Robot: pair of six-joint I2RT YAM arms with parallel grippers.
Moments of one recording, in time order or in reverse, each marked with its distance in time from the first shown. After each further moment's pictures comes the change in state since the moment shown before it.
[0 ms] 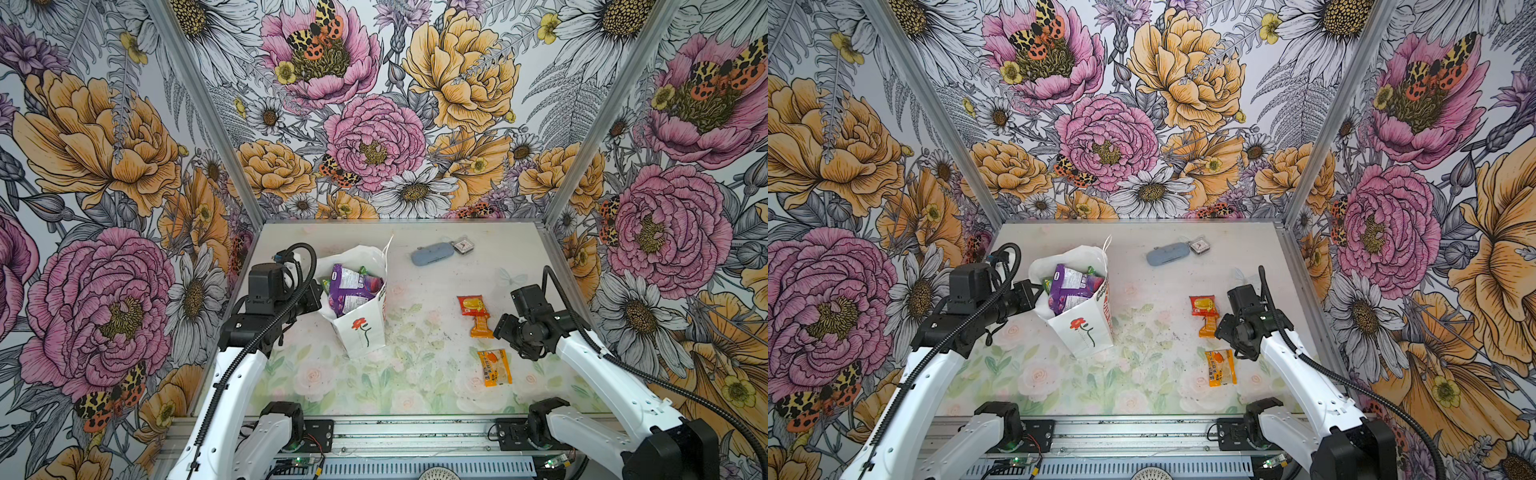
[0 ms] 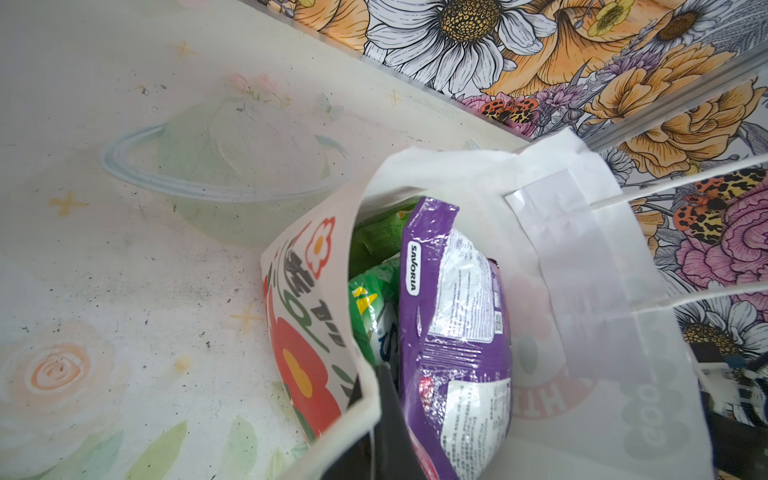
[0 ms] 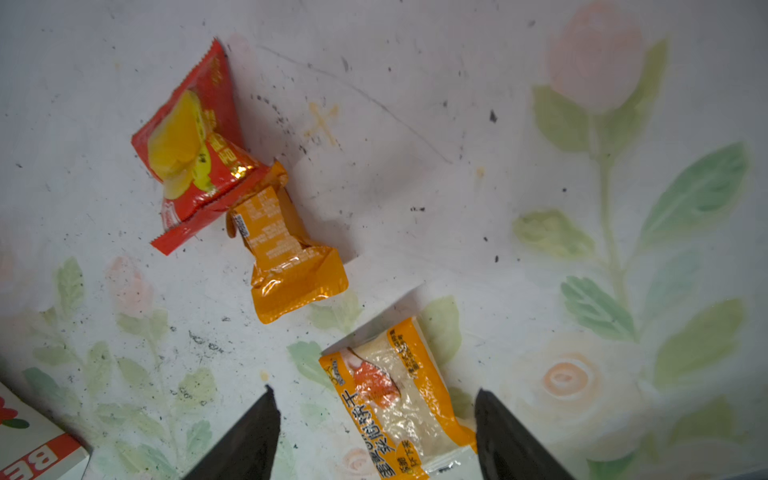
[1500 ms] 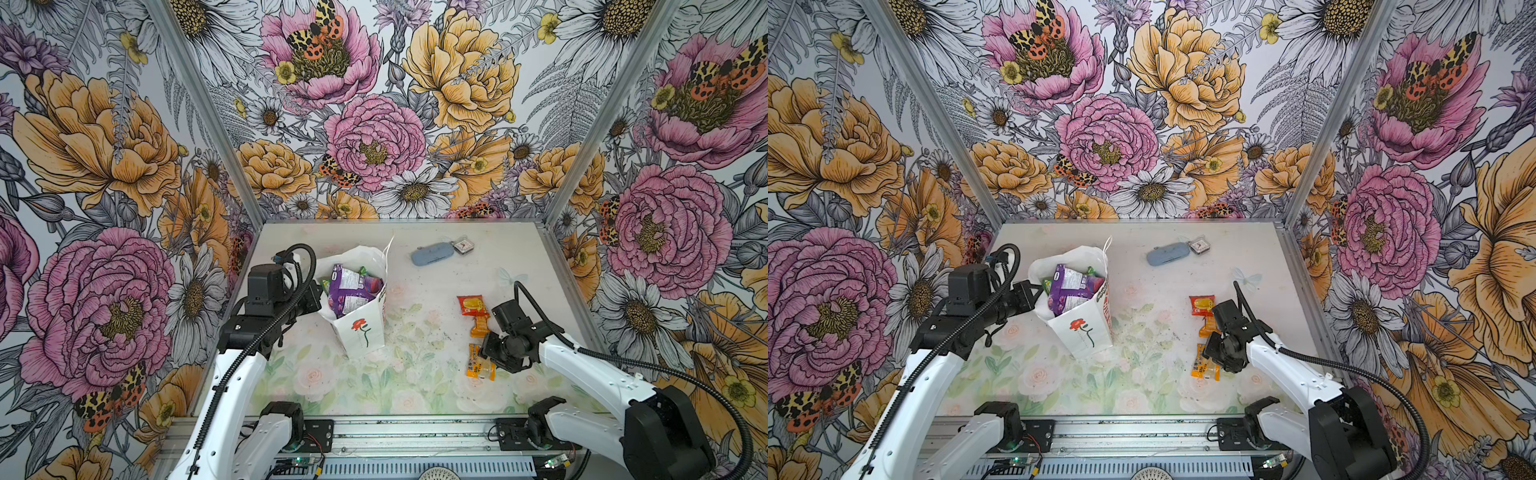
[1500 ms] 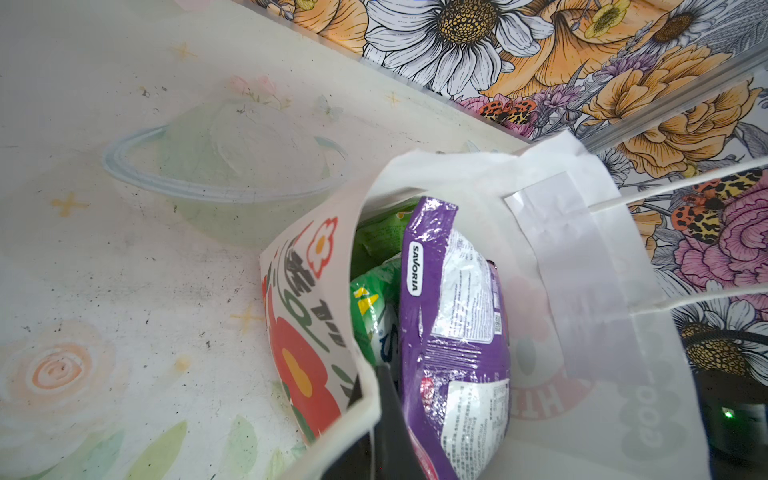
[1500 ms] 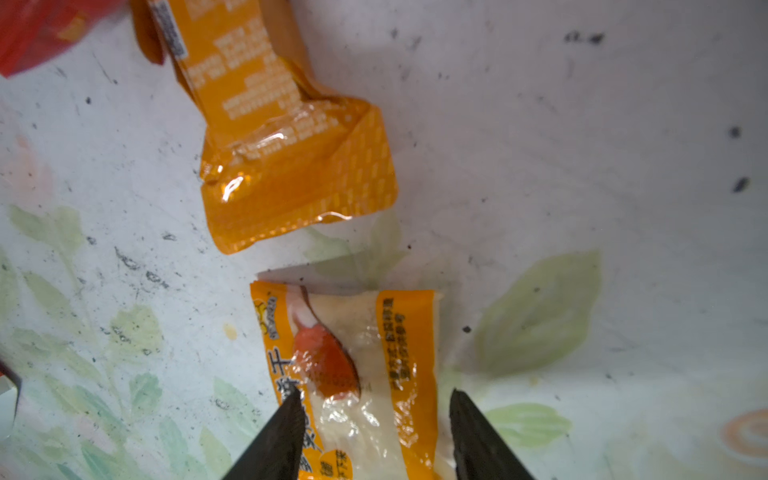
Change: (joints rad) left arm 0.000 -0.011 -0.003 -0.001 0.000 0.000; right arm 0.118 0.099 -0.143 0.177 -0.133 -0.017
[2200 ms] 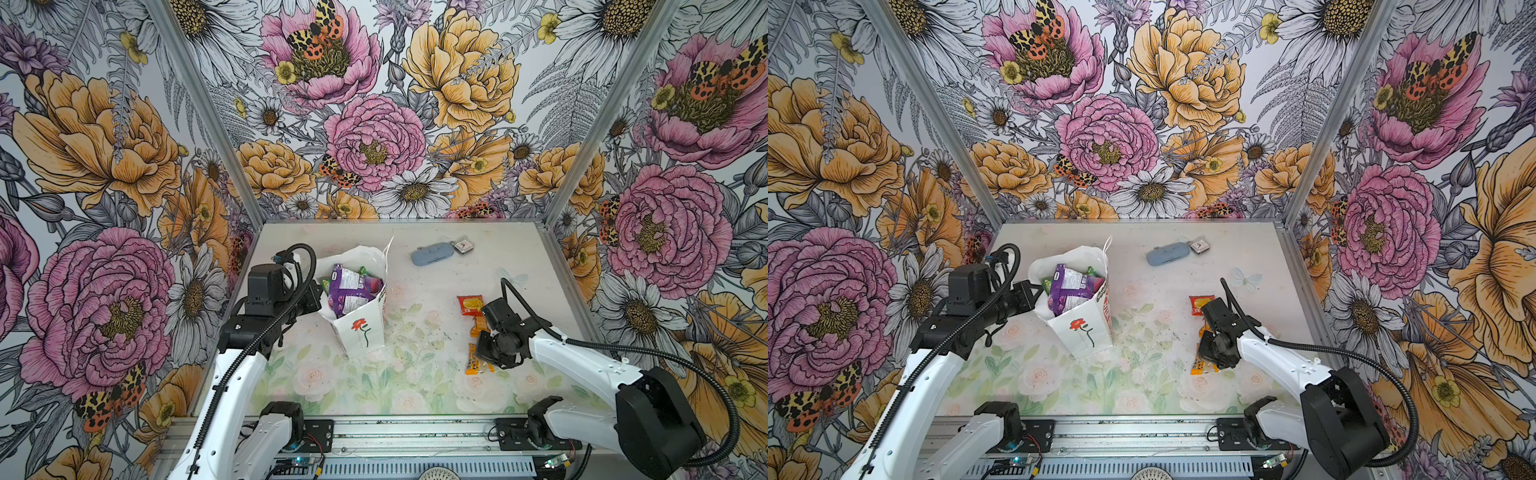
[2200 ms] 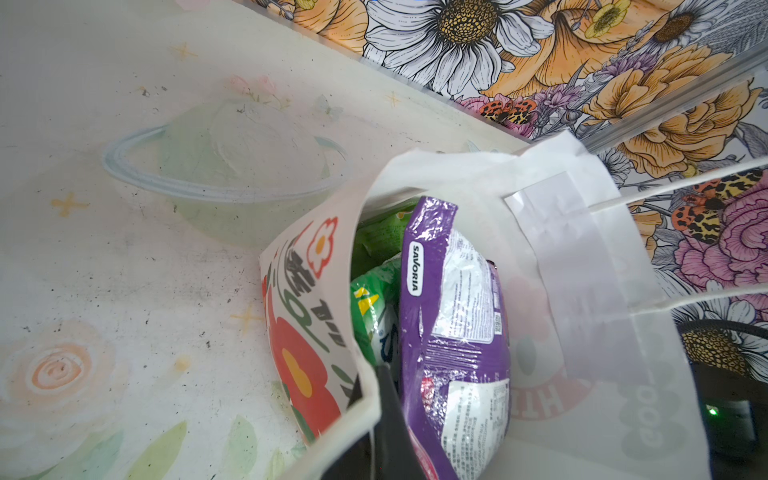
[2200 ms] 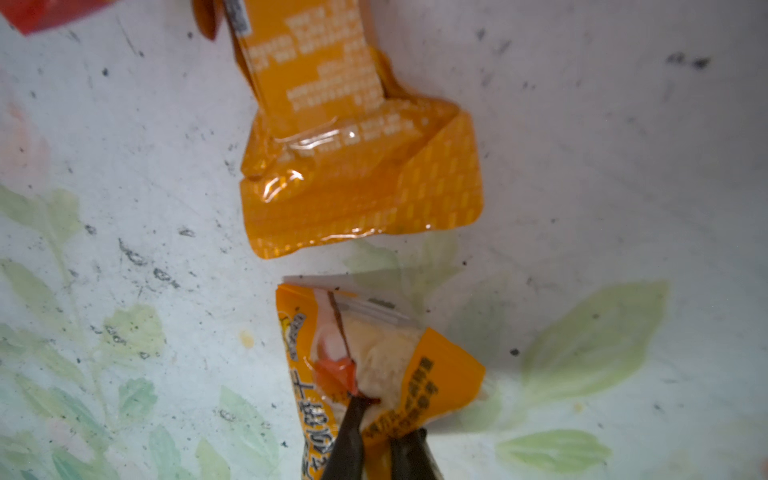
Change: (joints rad) left arm 0.000 0.002 0.000 0.000 0.000 0.000; right arm 0.084 0.080 0.037 0.040 0.032 0.004
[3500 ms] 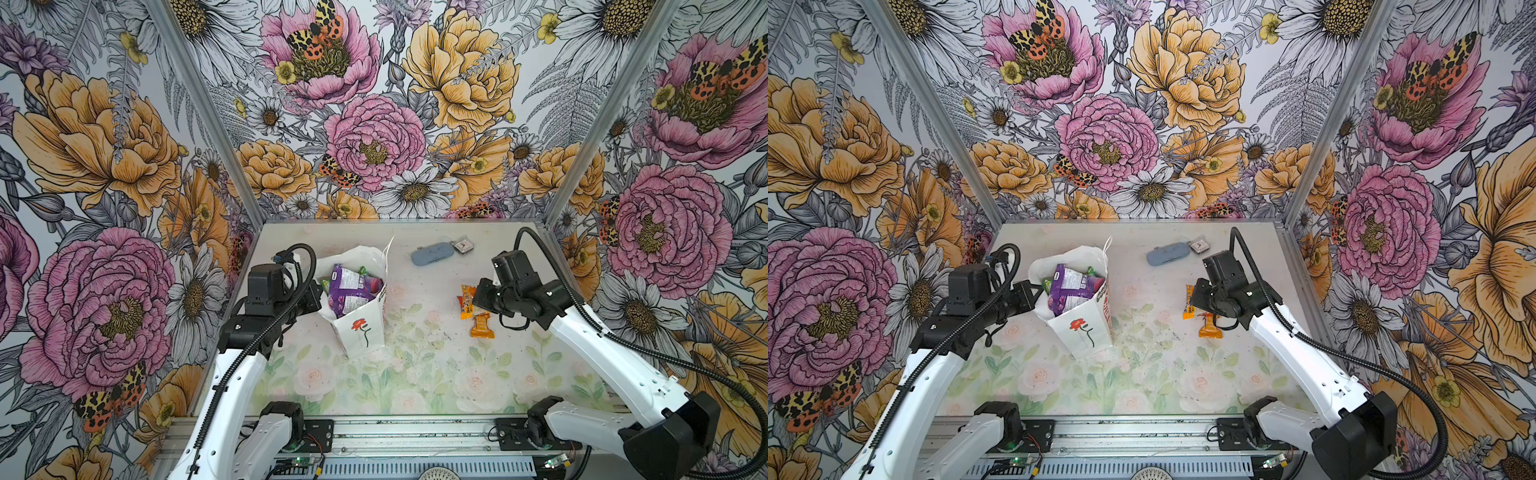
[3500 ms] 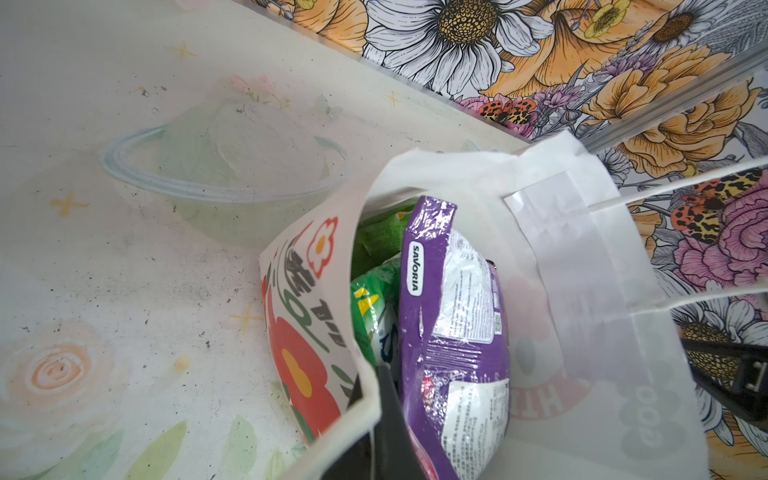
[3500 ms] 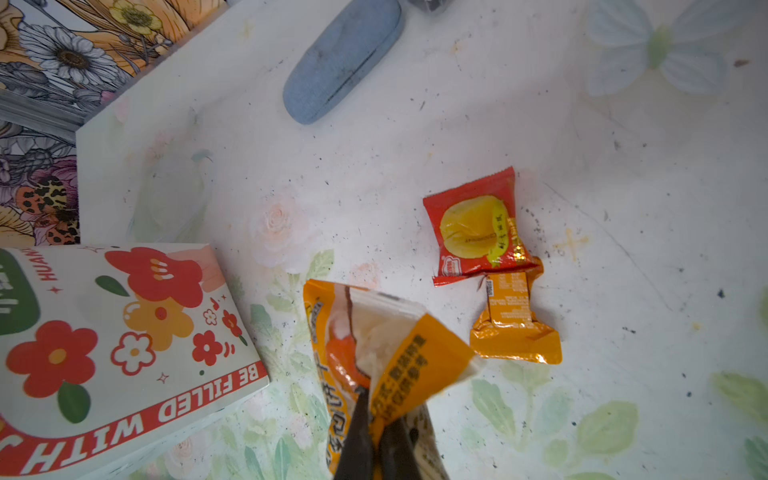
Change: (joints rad) left arm 0.000 0.000 0.000 0.000 0.001 0.000; right arm 0.021 -0.015 0.556 -0.139 0.081 -0.081
